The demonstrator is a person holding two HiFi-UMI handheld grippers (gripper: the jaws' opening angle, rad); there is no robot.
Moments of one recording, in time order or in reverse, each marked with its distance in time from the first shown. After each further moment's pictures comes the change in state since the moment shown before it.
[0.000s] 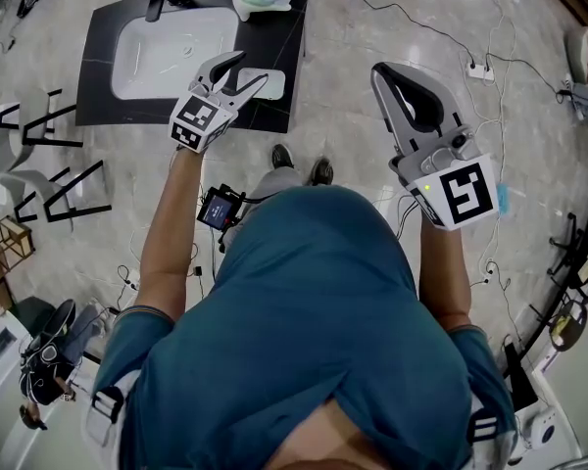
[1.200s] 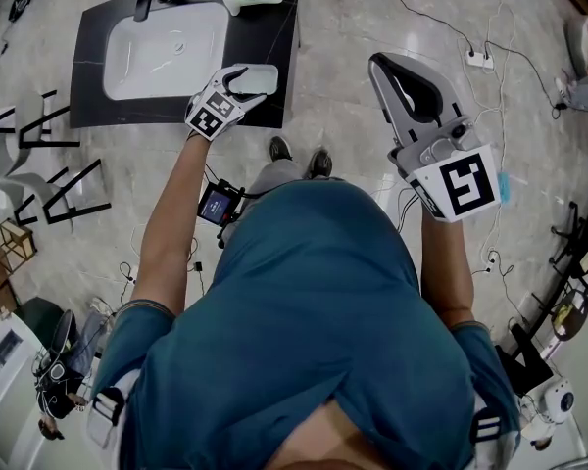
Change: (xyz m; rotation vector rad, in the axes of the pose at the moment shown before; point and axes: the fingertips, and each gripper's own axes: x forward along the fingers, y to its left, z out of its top) left arm 0.050 -0.020 -0.148 0.022 0.381 -0.151; right arm 0.012 -0.016 -0.017 0.029 0.037 -0.010
